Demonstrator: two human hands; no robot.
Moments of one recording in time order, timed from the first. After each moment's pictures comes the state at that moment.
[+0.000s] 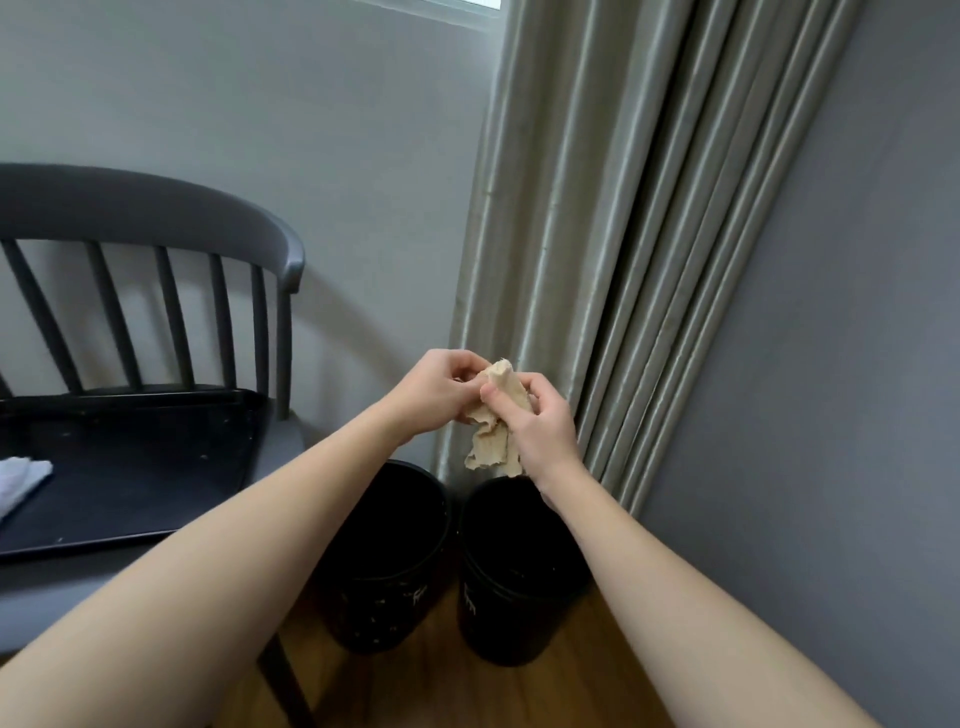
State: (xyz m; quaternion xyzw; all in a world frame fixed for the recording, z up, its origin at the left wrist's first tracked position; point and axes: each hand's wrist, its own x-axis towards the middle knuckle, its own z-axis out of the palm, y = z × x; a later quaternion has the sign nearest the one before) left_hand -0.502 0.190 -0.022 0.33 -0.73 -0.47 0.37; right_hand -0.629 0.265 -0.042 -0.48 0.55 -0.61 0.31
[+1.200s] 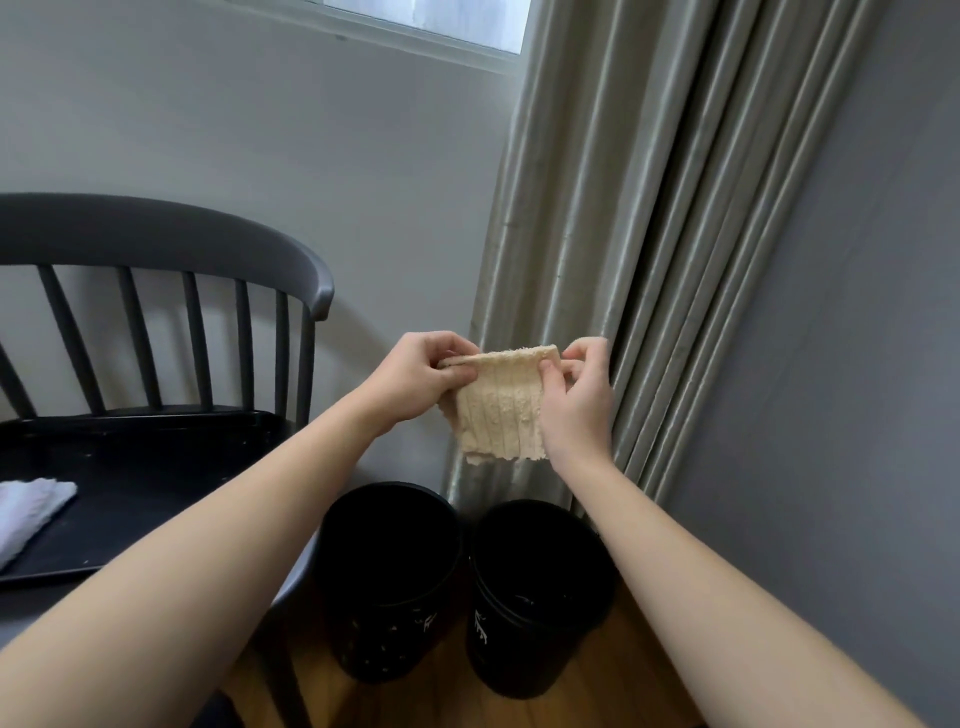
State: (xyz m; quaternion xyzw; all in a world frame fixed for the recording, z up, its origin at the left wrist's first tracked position) left_hand -0.454 0.180 0.015 0.33 -0.73 -0.42 0.42; right_hand -0.618 0.253 0.001 -0.49 0.59 -0.64 0.05
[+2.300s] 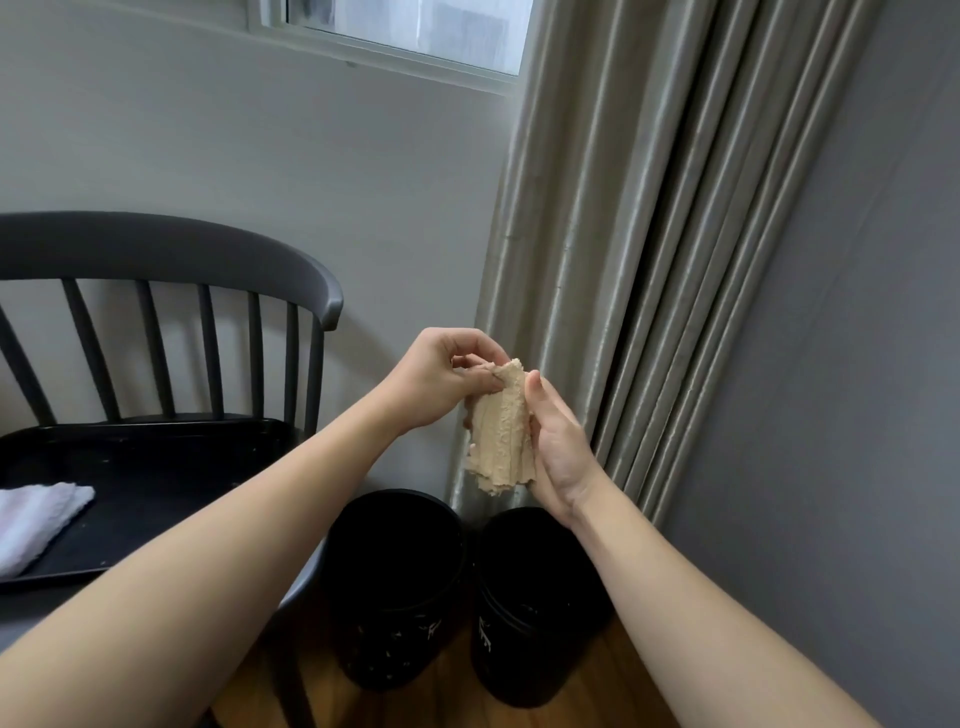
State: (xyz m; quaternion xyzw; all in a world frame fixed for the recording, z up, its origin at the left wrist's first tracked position) left_hand -0.460 0.203 0.032 0.23 -0.76 -0.41 0.45; right_hand -0.601 0.274 -0.005 -0.44 0.36 -0.65 0.51
